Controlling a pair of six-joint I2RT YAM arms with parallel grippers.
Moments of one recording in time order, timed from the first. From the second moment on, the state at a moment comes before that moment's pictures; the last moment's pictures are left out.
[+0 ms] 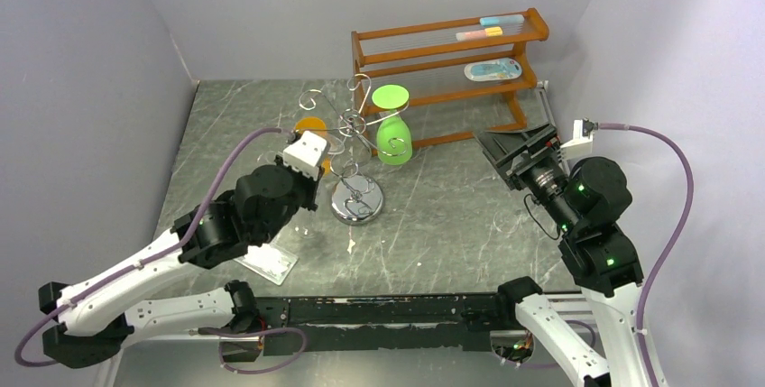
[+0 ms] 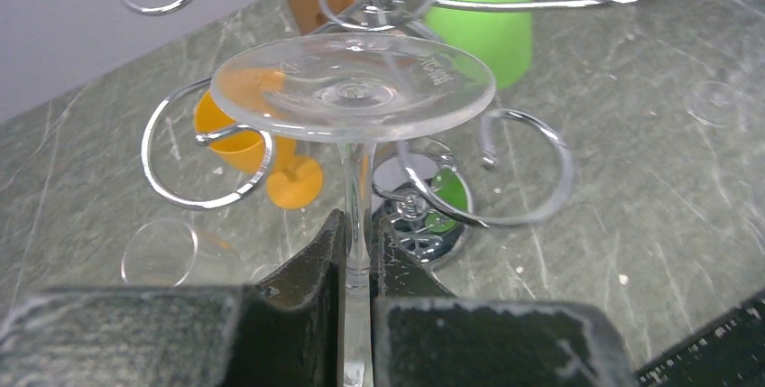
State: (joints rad) left arm -1.13 0.86 1.08 -0.54 -0.64 -0.09; right arm 0.30 0.62 1.11 -0.51 -0.12 1.05
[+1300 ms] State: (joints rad) left arm -0.68 0.83 0.79 -0.05 -0.24 -0.15; right arm 0.30 0.60 1.05 -0.45 -0.14 1.02
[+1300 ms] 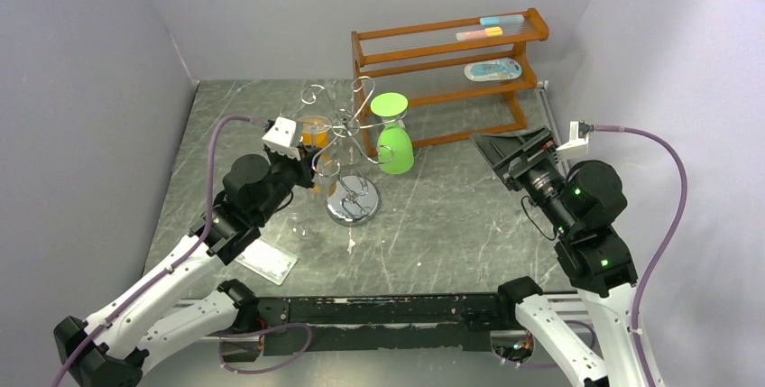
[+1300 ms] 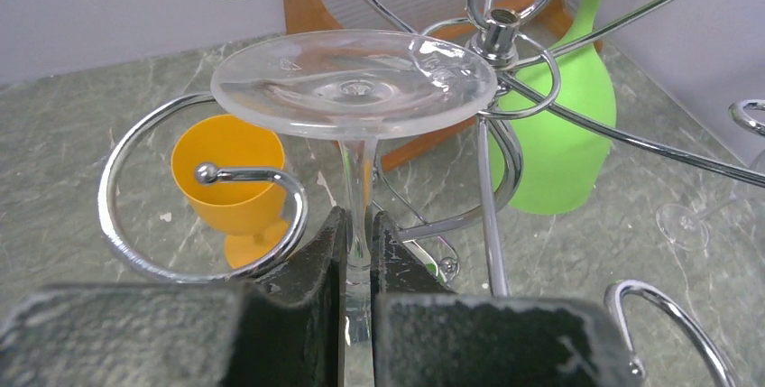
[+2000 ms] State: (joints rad) left arm -0.68 0.76 0.70 0.05 -0.32 -0.11; right arm 0.30 0.59 1.05 -0.44 -0.14 1.01
